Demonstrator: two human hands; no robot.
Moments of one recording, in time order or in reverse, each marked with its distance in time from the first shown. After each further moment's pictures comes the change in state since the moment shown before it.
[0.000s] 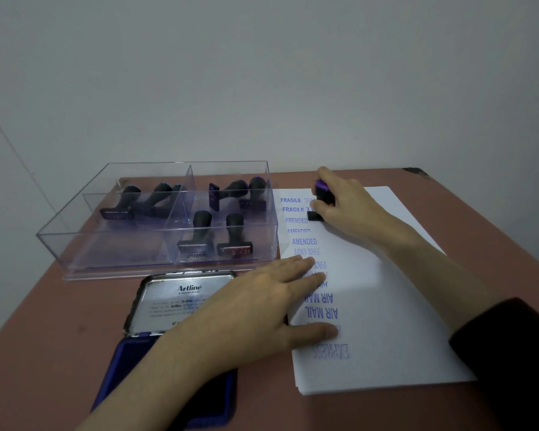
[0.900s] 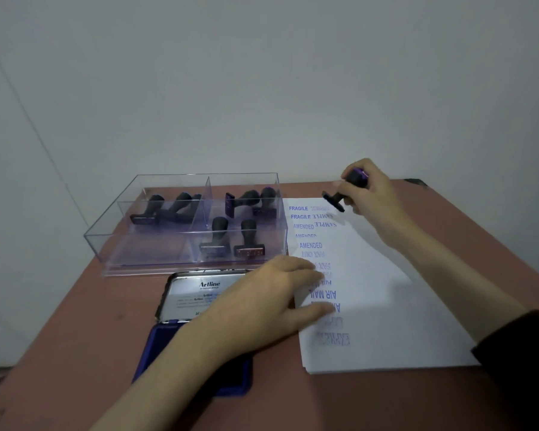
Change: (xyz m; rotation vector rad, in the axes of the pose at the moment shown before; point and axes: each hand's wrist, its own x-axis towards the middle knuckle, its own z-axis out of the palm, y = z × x) left_hand -0.009 0.000 -0.004 -0.086 0.172 0.016; right_hand -0.013 -0.017 -0.025 0.641 0.274 0.201
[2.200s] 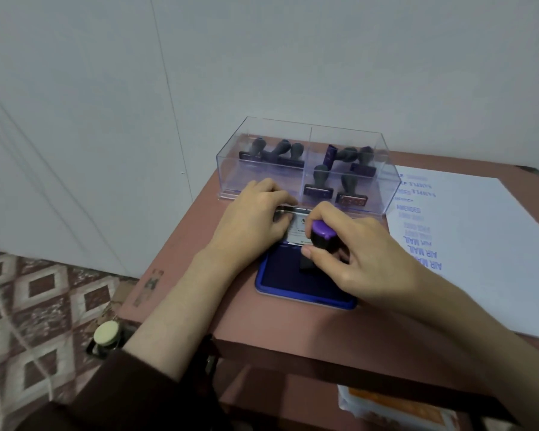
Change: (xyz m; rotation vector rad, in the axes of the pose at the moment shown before) left_hand -0.084 -0.079 -0.027 0.135 0.405 -0.402; right_hand -0.146 -0.059 0.113 -0.462 -0.617 -0.523
